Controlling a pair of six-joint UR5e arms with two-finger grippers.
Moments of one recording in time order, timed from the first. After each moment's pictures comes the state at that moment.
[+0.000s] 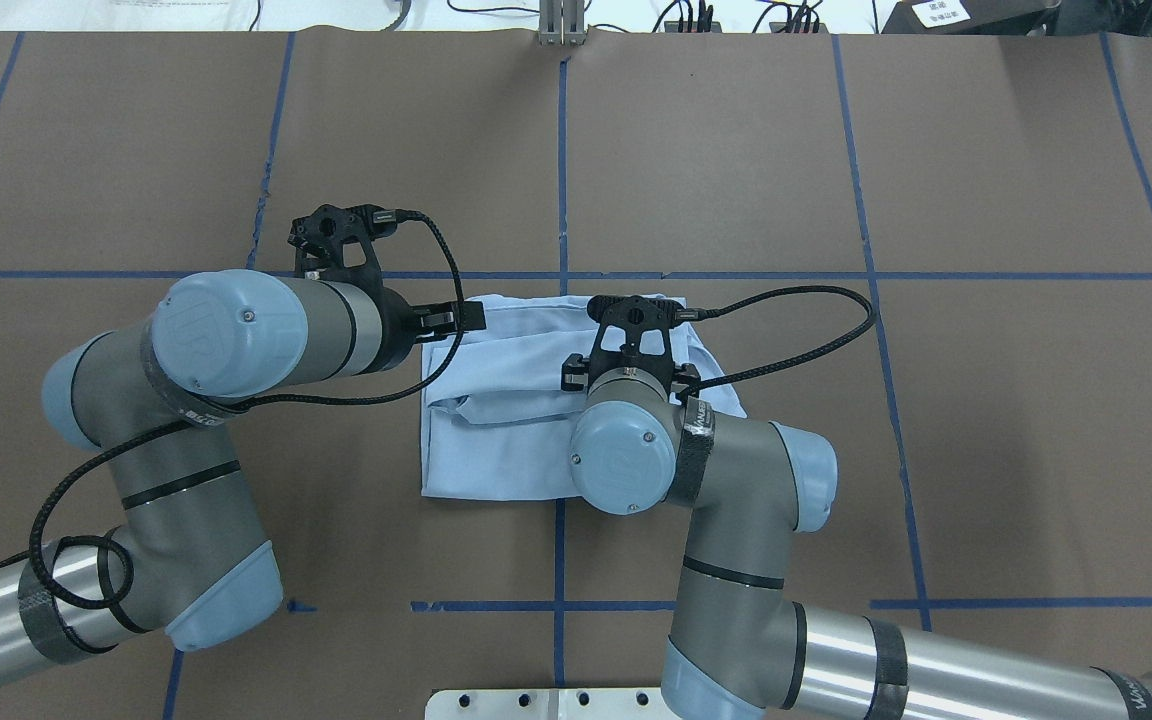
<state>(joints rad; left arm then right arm) -0.52 -2.04 -1.83 -1.94 -1.60 -1.37 0.32 -0.93 1.61 -1.51 1.18 1.45</state>
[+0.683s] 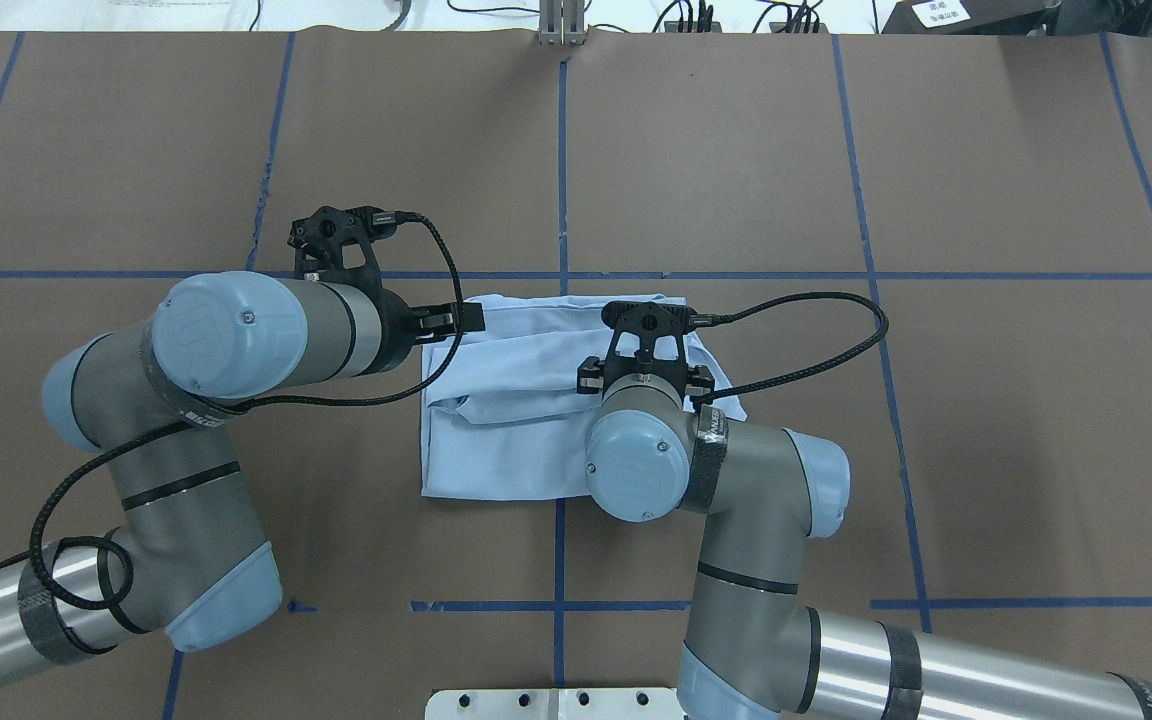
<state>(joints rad) -0.51 -2.04 -1.83 -1.94 -1.60 -1.37 0.31 -0.95 1.62 -1.50 1.15 1.45</state>
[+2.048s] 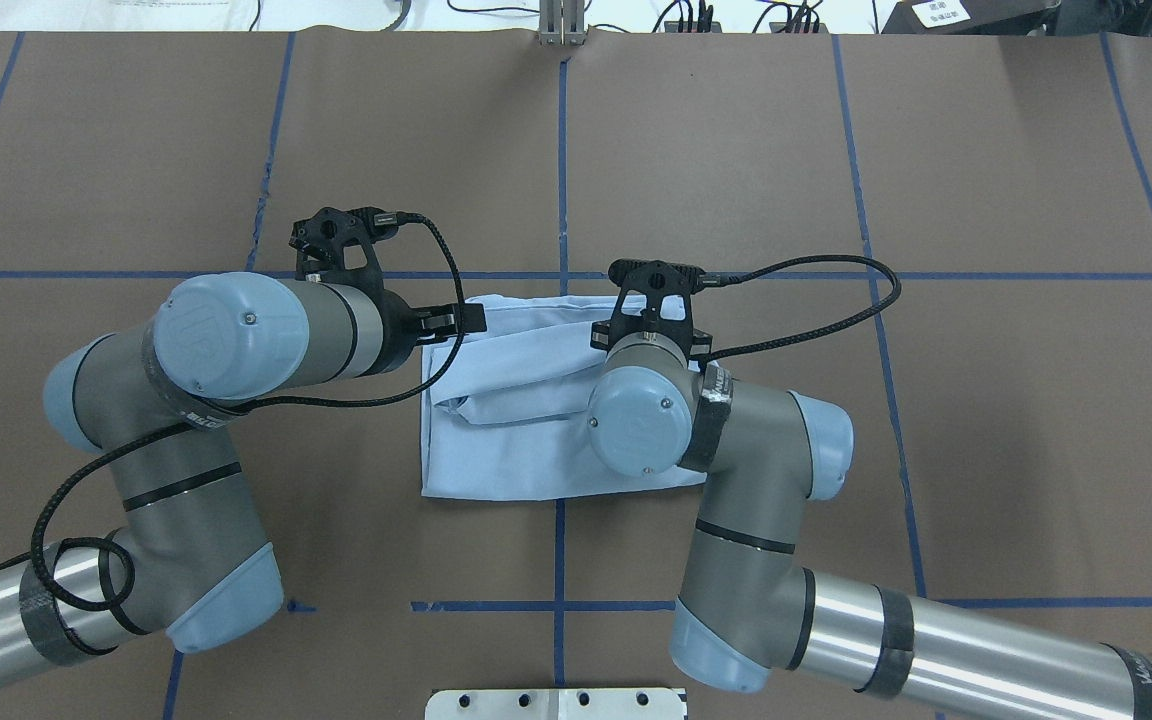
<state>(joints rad) -0.51 -2.04 -1.83 -1.94 -1.60 -1.37 0.38 -0.91 1.58 -1.50 1.15 1.44</state>
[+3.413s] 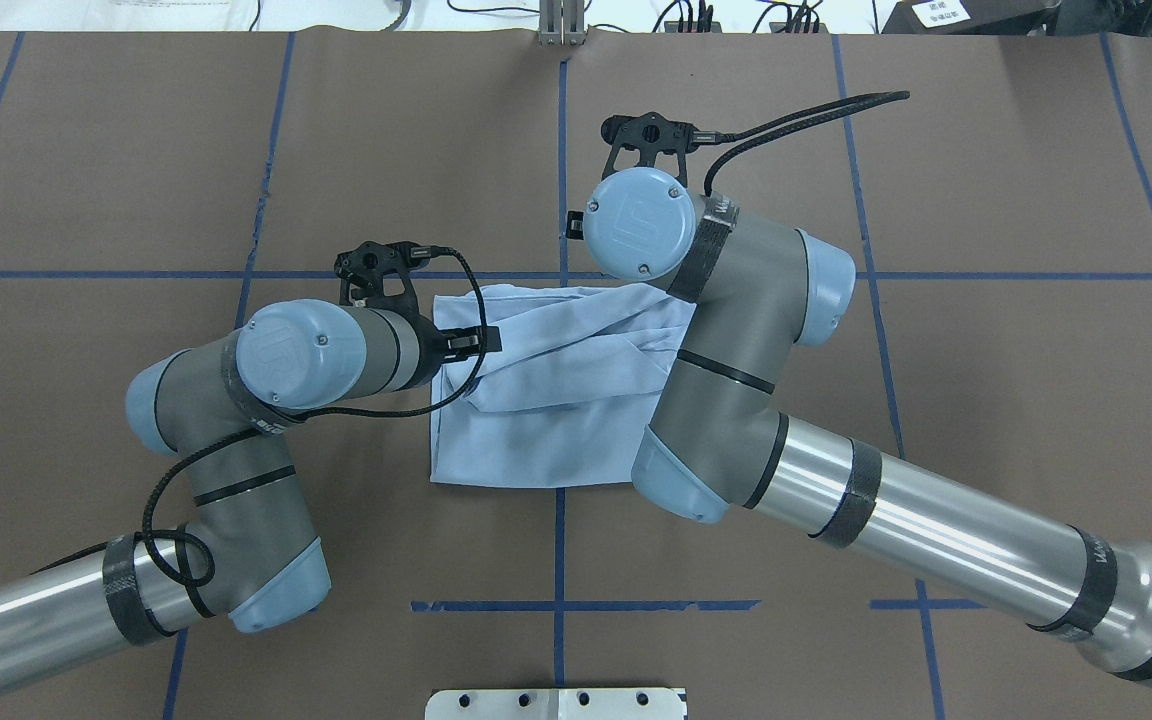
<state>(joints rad) -0.48 -2.10 -1.62 -2.09 -1.59 -1.43 0.56 -0.79 1.51 -1.49 1.44 1.32</state>
